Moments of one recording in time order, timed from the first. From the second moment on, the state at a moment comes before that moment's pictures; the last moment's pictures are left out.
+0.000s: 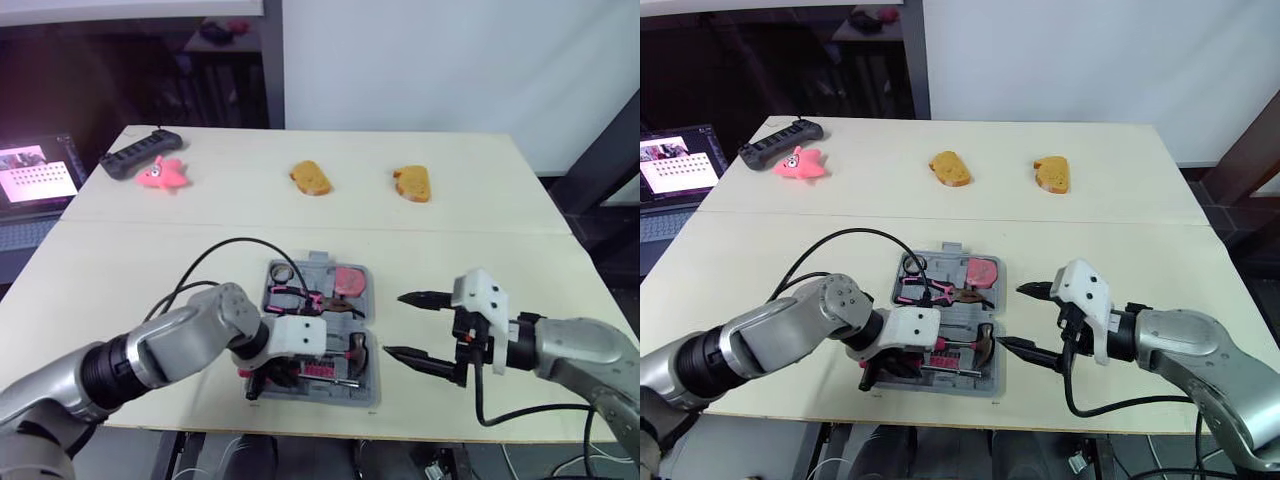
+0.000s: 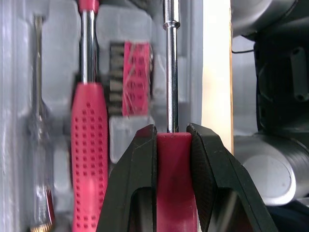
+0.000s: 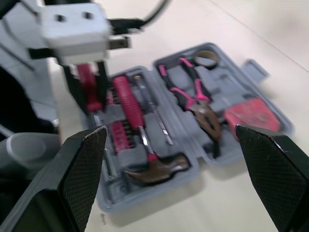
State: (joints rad) left arm -0.72 0.82 -0.81 -0.57 -0.21 1.09 -1.07; right arm 0.01 -0.91 -0.15 -0.72 0.71 0.71 0.82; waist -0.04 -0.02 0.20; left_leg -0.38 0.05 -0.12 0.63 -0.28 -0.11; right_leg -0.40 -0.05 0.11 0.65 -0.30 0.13
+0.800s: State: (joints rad) left arm -0.68 0.75 -0.89 -0.63 -0.21 1.22 -0.90; right arm -0.04 -0.94 -0.12 -0.67 0.69 0.71 0.92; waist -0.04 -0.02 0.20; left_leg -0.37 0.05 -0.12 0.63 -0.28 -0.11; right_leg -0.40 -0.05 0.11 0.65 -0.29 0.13
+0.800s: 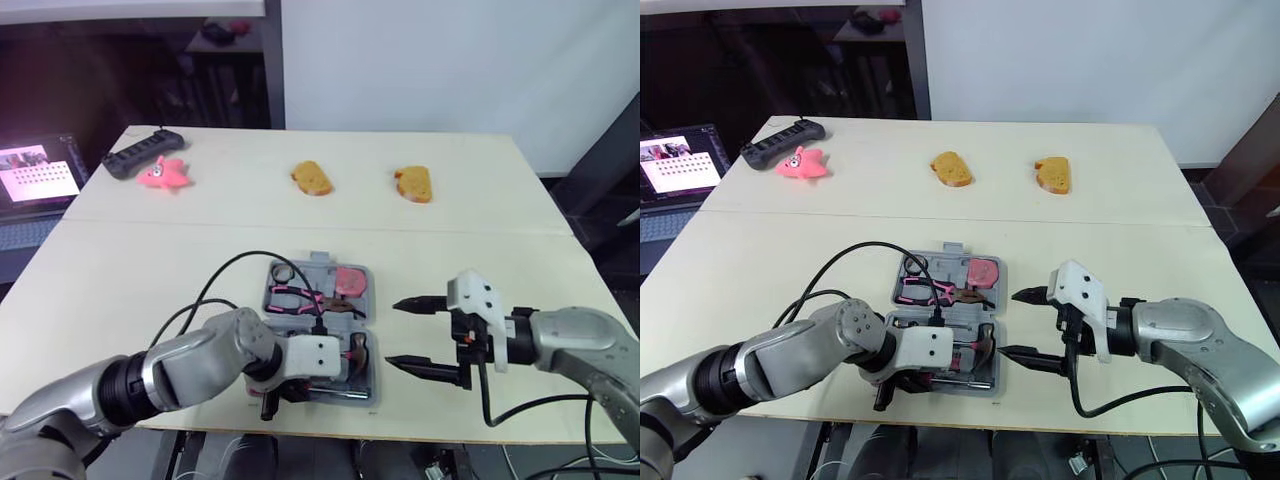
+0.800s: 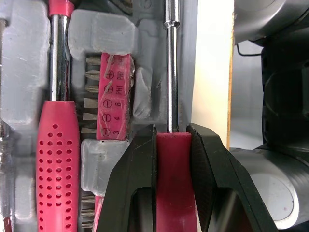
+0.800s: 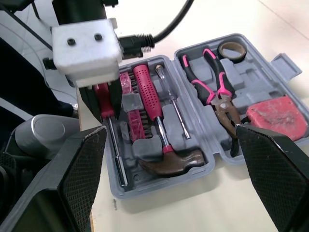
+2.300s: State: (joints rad) left arm -0.39 0.91 -0.49 -0.62 -0.33 0.92 -1.00; right arm -0.02 -0.93 -0.10 -0.68 0.69 0.73 0.87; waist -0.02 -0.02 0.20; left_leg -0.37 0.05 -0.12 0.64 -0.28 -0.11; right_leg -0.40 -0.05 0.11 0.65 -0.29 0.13
